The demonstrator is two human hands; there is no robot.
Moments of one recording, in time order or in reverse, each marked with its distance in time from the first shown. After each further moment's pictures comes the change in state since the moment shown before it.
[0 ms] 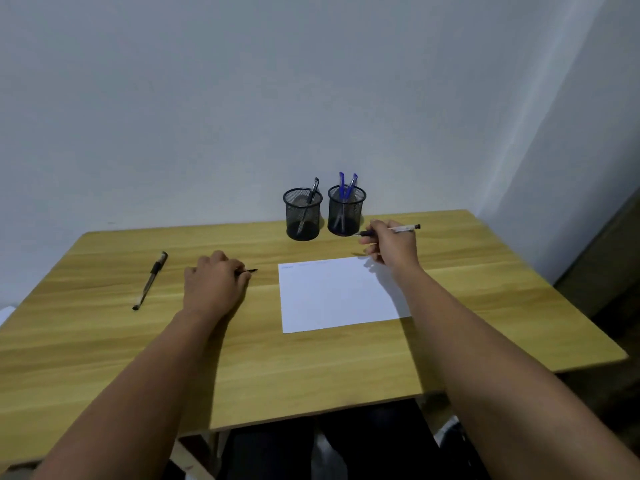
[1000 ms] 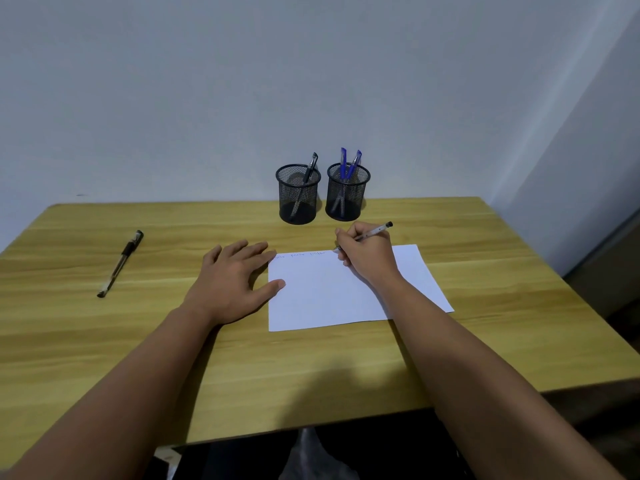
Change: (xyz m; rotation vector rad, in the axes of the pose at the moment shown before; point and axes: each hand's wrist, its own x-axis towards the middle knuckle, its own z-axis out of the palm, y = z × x) left_hand -0.008 0.027 0.026 -0.221 -0.094 0.277; right_hand 0.017 0.063 0.025 -0.154 -0.238 -0.166
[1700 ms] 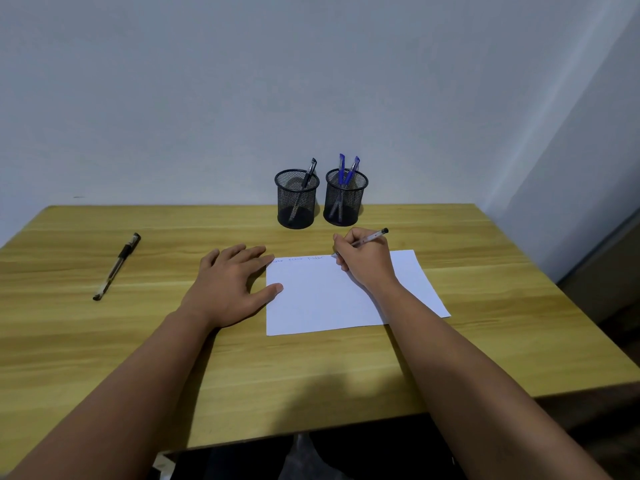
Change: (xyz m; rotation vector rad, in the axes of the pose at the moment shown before) left_hand 0.001 -0.001 0.001 -0.007 0.011 -0.003; right_hand 0.001 0.006 0.001 -0.042 0.021 -0.029
